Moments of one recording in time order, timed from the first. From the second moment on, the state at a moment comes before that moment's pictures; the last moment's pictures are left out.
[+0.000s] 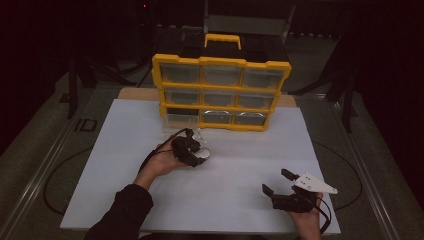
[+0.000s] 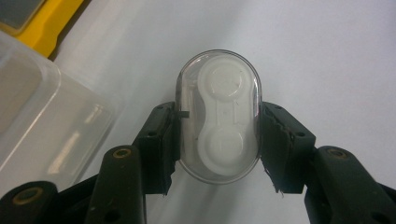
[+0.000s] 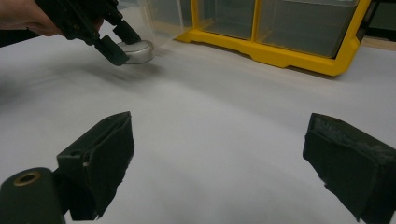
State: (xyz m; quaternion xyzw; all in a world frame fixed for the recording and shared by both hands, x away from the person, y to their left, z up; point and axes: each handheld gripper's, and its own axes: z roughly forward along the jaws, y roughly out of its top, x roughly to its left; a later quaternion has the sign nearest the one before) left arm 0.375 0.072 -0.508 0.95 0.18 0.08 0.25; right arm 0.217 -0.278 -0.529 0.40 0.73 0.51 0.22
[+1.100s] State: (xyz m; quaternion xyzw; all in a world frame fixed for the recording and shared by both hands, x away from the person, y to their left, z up) left arm 0.367 0.070 -0.476 0.94 0.17 0.11 0.28; right arm 0.217 -0.277 -0.529 0.40 0.73 0.51 0.22
